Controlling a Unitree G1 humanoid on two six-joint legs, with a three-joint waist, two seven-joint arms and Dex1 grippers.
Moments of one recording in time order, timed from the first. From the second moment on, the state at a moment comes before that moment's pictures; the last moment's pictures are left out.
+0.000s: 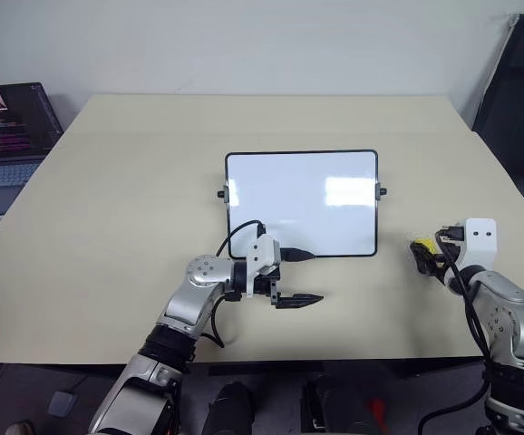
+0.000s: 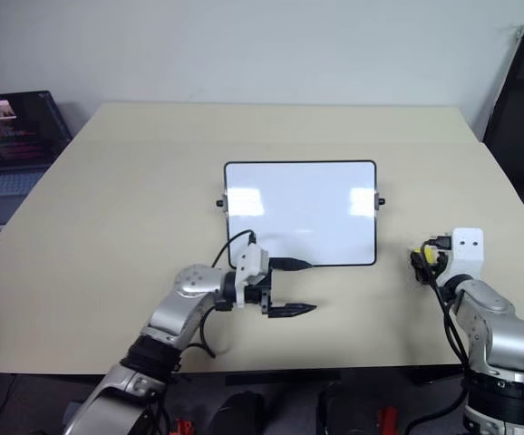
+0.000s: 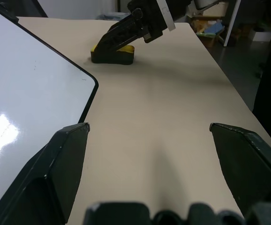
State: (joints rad) left arm -0.45 0.31 -0.28 0.25 -0.23 -0.01 -1.18; right arm -0.20 -0.39 -0.36 -0.26 0.27 0.90 0.26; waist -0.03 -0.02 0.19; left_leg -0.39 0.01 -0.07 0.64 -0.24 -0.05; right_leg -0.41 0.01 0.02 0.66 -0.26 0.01
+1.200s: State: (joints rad) left arm 0.22 0.20 0.01 -0.34 -0.14 0.15 -0.33; right arm 0.39 -0.05 -0.13 -0.58 0.13 0.29 0.12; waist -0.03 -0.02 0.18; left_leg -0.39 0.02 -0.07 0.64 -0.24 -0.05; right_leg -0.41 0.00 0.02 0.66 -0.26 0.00
